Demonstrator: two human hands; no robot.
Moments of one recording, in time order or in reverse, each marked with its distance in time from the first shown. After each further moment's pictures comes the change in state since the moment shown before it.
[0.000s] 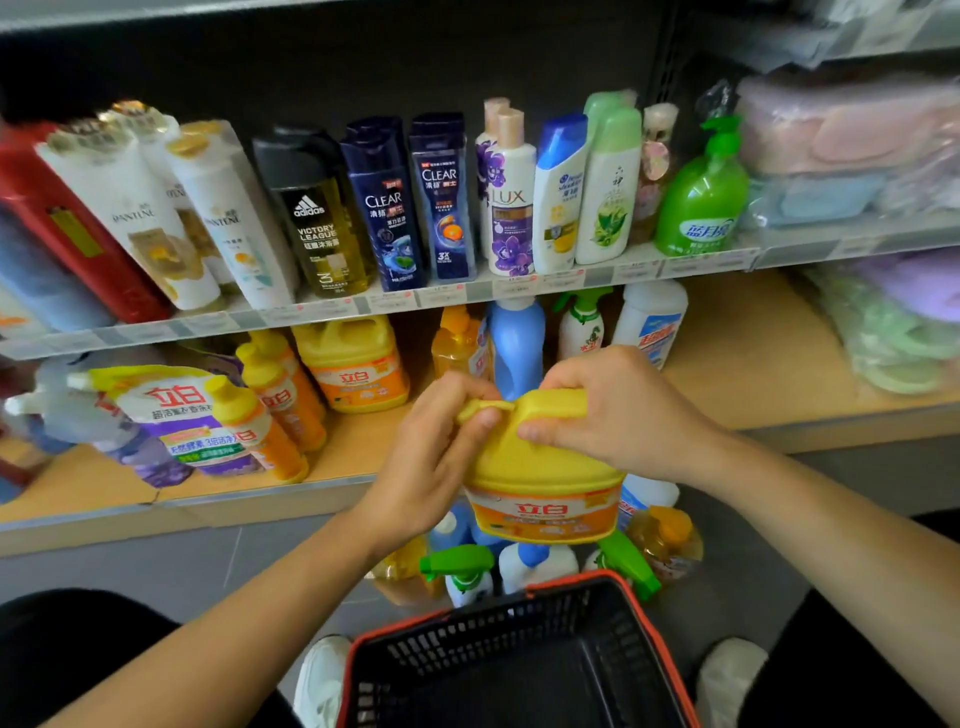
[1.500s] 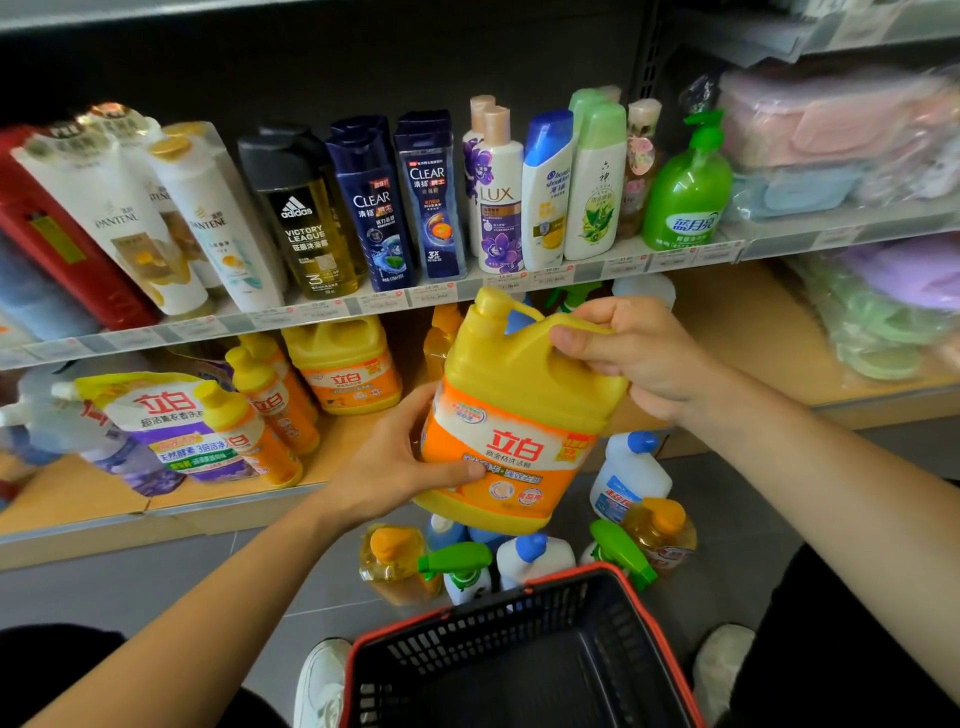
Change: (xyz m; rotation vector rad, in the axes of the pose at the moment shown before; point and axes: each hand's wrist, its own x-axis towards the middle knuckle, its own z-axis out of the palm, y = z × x) left_hand -0.003 -0.034 -0.026 -0.386 -0.254 -0.456; right_hand 0.025 0.039 -0.013 0.937 -0.007 0.226
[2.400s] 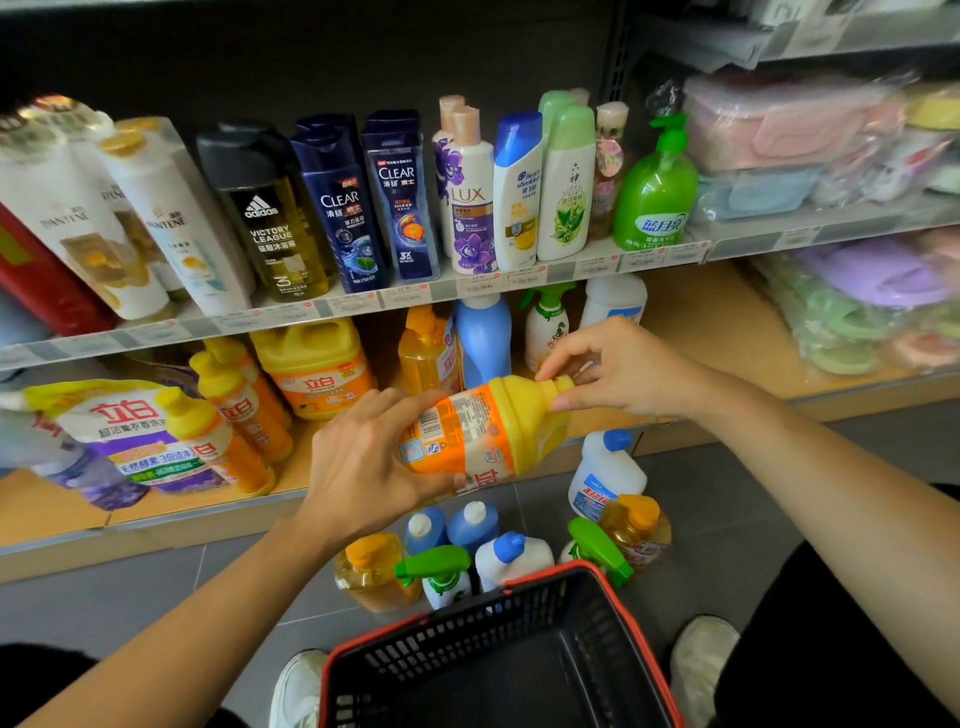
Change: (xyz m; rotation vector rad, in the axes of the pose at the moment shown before) left_hand -0.002 -0.002 0.009 1.065 0.390 0.389; right_hand -0.003 0.016 -0.037 -0.728 -0.136 -0.061
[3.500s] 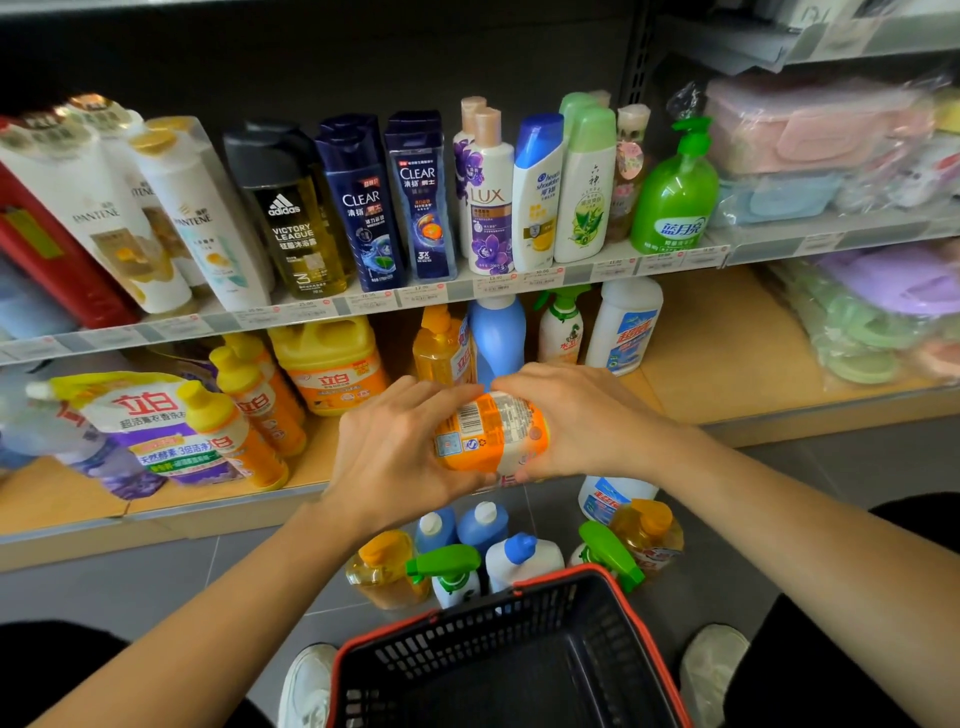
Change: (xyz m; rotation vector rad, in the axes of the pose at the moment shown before) left_hand 0.010 0.019 -0.014 0.055 -0.015 0.086; right_hand 0.003 -0.029 0.058 -0.678 -0.012 -0.147
